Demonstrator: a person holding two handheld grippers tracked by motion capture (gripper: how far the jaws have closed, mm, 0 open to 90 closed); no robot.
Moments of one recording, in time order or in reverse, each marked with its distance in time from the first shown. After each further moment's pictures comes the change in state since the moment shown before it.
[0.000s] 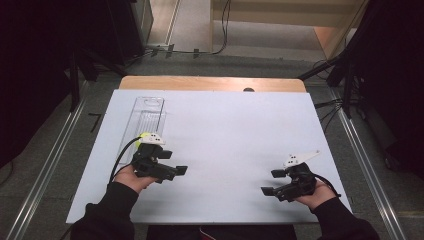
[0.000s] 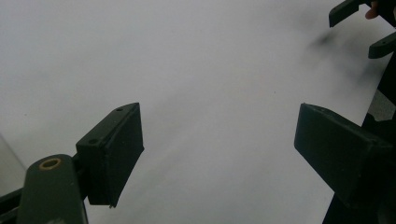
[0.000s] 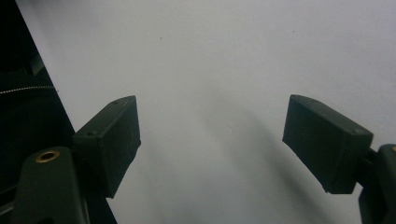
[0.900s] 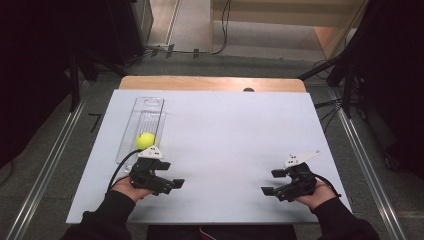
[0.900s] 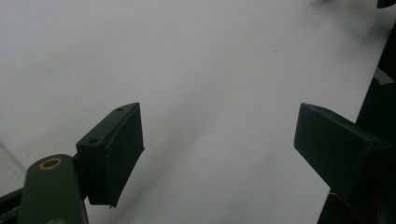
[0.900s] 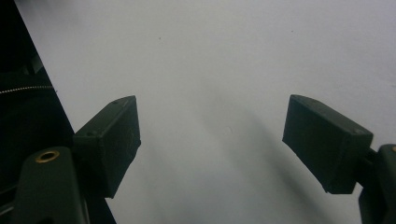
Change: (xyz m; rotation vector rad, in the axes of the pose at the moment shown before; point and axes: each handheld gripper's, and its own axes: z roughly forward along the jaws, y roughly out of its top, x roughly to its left) left arm -0.001 -0.032 0.007 0.032 -0.002 0.041; right arm 0.000 0.000 0.000 0.001 -0.004 -0.001
